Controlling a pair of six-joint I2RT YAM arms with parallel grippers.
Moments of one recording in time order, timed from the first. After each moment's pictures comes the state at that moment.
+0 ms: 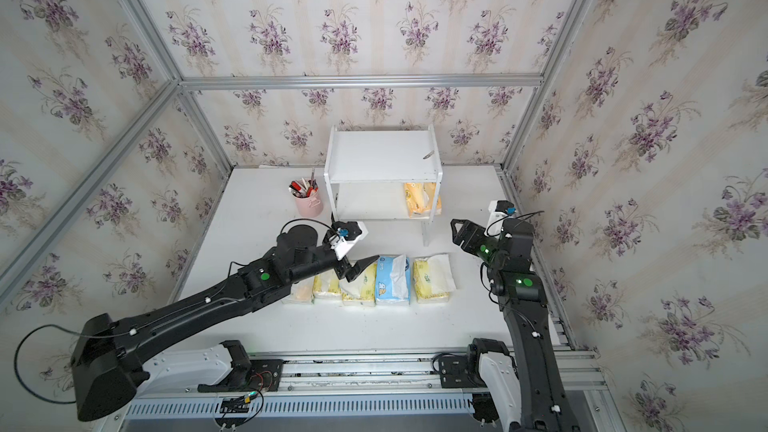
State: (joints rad) left arm -0.90 1.23 0.90 0.02 0.07 0.25; right arm -0.09 0.78 0.73 -0.40 -0.41 0.46
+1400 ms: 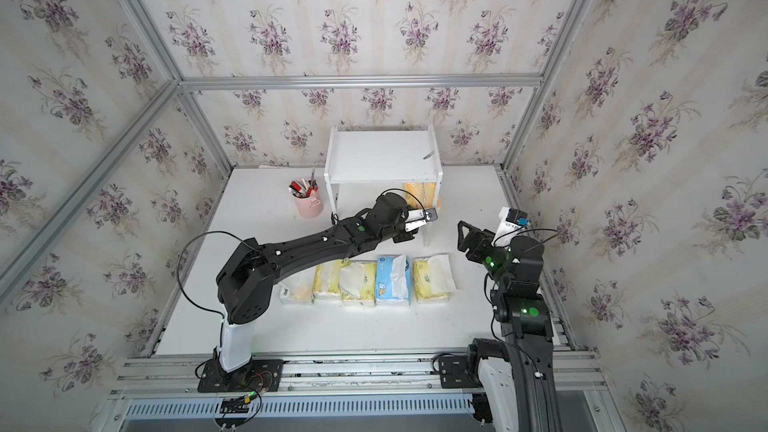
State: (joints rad) left arm -0.91 2.02 1.60 -0.10 -0.12 0.64; right arm -0.10 0.59 0.69 -0.41 -0.32 0.44
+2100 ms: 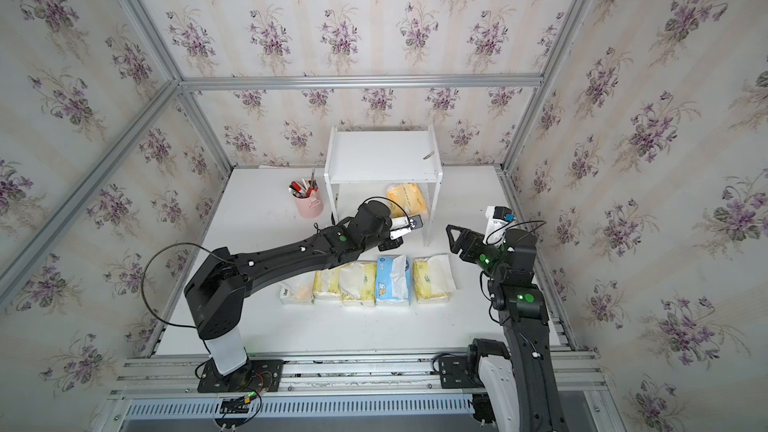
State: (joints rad) left arm -0.91 1.80 1.35 -0.07 -0.13 0.63; right arm -0.10 0.70 0.67 -0.40 -0.52 0.45
